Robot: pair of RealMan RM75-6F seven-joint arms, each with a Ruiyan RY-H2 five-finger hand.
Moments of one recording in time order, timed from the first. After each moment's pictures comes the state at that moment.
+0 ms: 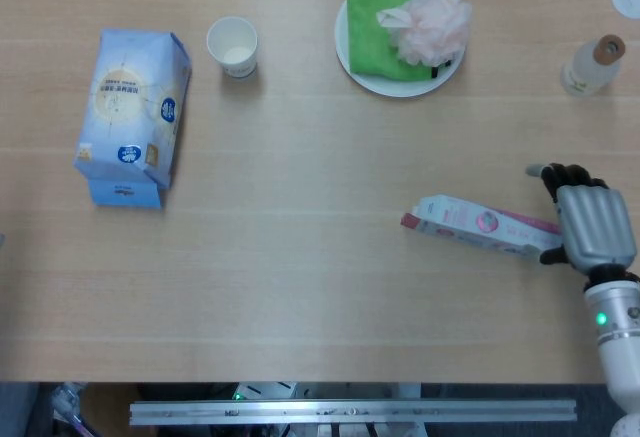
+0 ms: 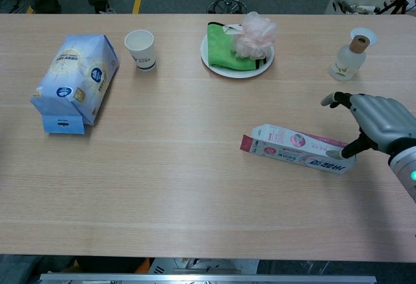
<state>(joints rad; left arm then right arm) -0.07 -1.22 -0.03 -1.39 1.50 1.48 -0.16 0.25 -1.55 0.08 -1.85 -1.02 1.29 -0.74</state>
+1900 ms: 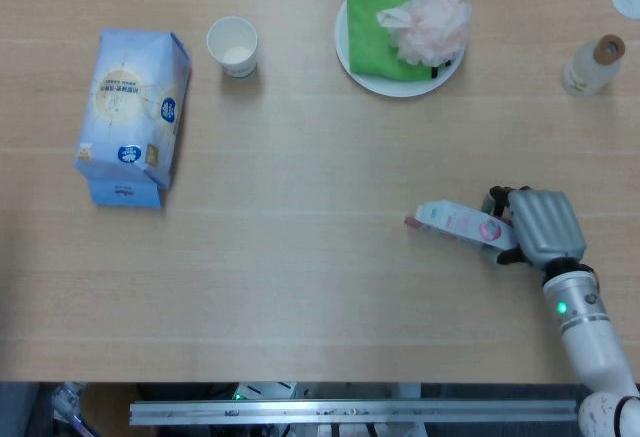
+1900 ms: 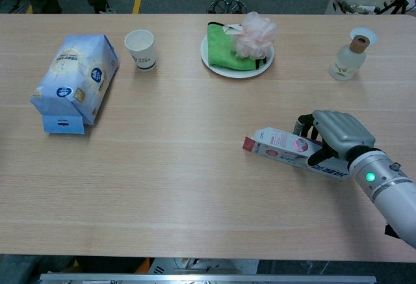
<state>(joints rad) -0.05 -1.23 -0.02 -1.36 1.49 1.48 -0.19 0.34 -1.68 0.05 -1.63 -0.99 1.18 -0.58</state>
